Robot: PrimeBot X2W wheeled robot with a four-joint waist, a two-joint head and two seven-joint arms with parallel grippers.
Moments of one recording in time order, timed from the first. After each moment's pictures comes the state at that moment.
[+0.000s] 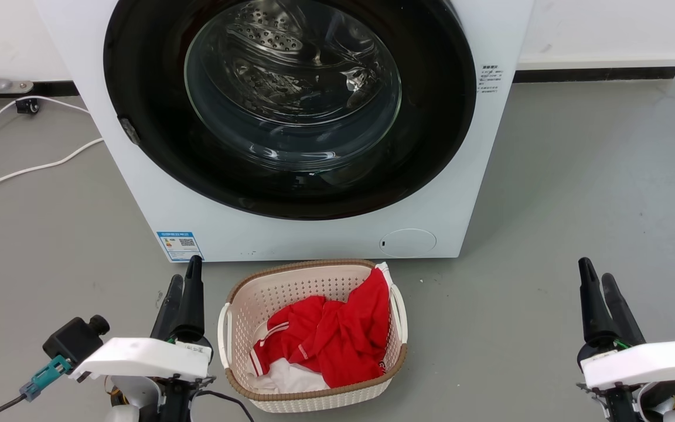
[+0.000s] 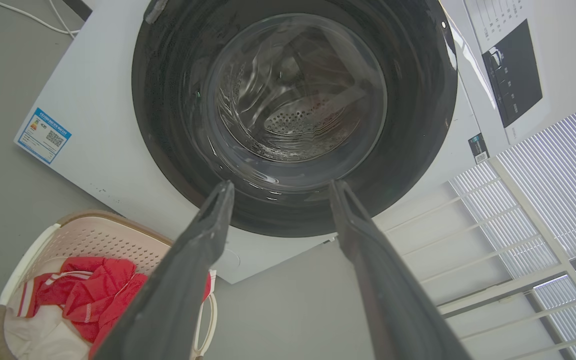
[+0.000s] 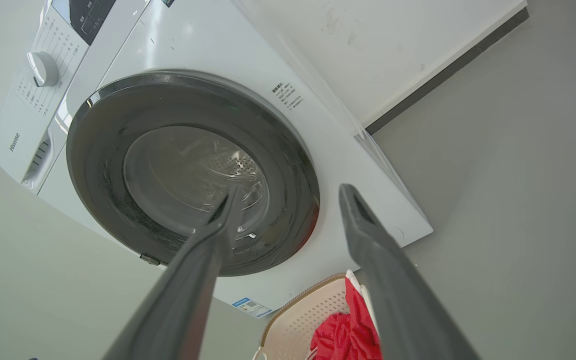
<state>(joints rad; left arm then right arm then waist) -0.10 0.05 0.01 0.19 -0.98 -0.13 -0.07 -0.03 -0.05 -0.07 0.12 0.80 0.13 -0.06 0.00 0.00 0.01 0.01</state>
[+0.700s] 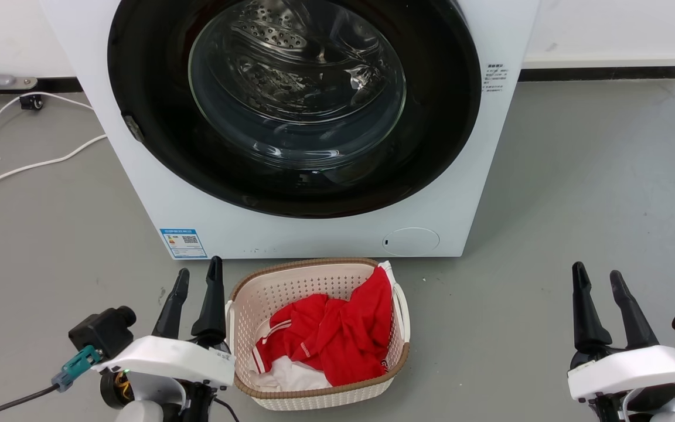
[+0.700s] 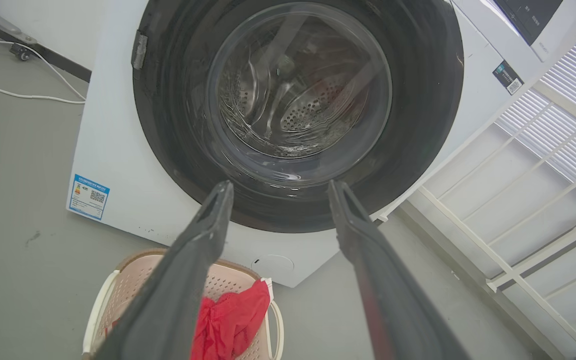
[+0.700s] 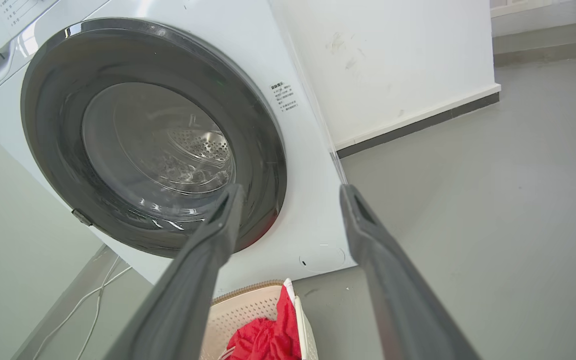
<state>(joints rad) -0.11 0.05 -0.03 0.20 -0.65 -0.13 -0.13 -0.02 -0.05 -0.07 0.11 0.46 0.13 -0.13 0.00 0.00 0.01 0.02</state>
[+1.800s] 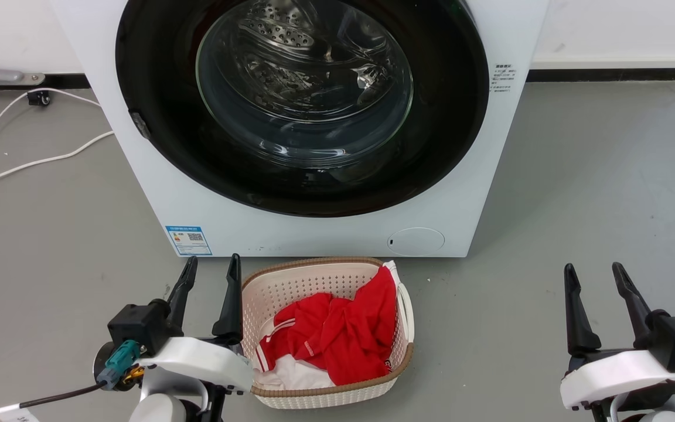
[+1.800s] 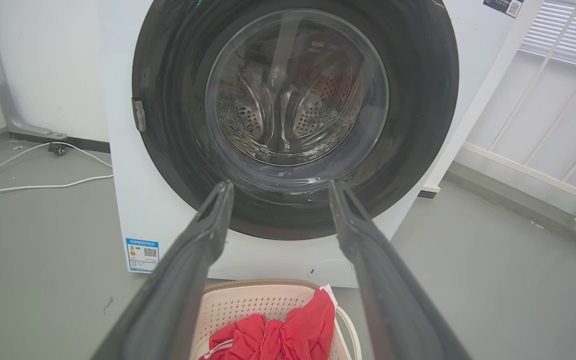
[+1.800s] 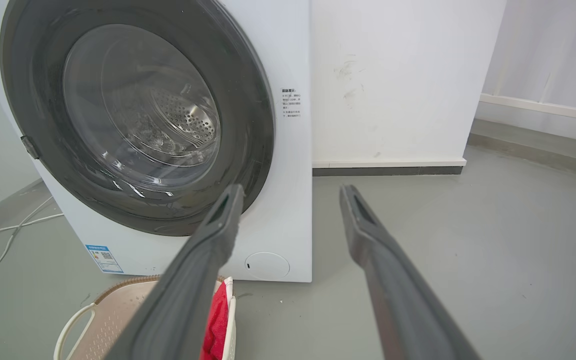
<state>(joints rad) -0.12 0.05 -0.06 0.21 -0.30 -0.11 -0.21 -0.01 -0.05 -0.07 0.09 0.09 0.13 -0.18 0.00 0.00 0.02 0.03</state>
